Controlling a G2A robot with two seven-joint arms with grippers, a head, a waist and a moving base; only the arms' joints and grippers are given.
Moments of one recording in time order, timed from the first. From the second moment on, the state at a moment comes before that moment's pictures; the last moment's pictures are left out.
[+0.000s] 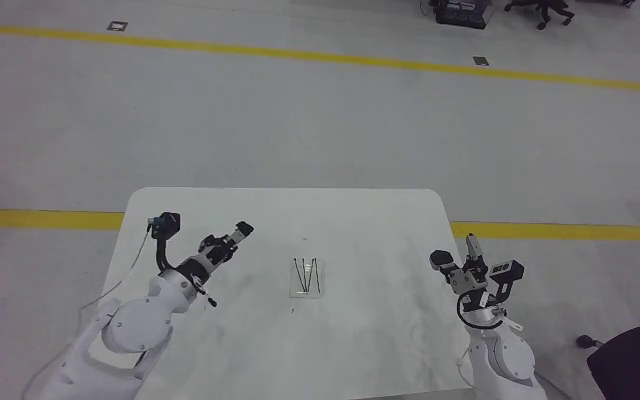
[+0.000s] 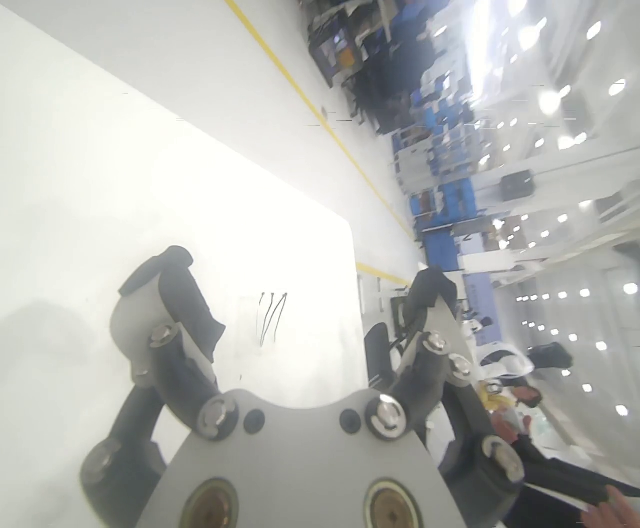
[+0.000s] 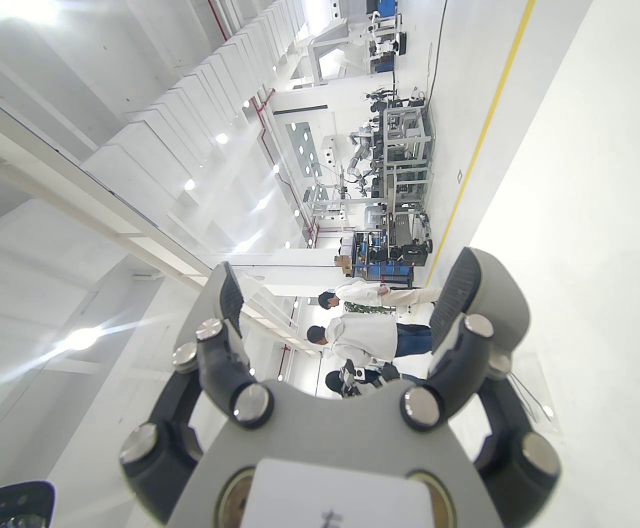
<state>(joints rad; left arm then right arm) 1.58 -1.14 -1.21 -1.94 0.28 0.27 -0.30 -1.83 -1.14 1.80 -1.61 0.65 -0.34 0.49</state>
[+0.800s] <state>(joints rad) 1.37 -1.20 -0.91 -1.83 0.41 0.34 -0.43 -1.83 -1.14 1.80 -1.61 0.65 -0.34 0.49</state>
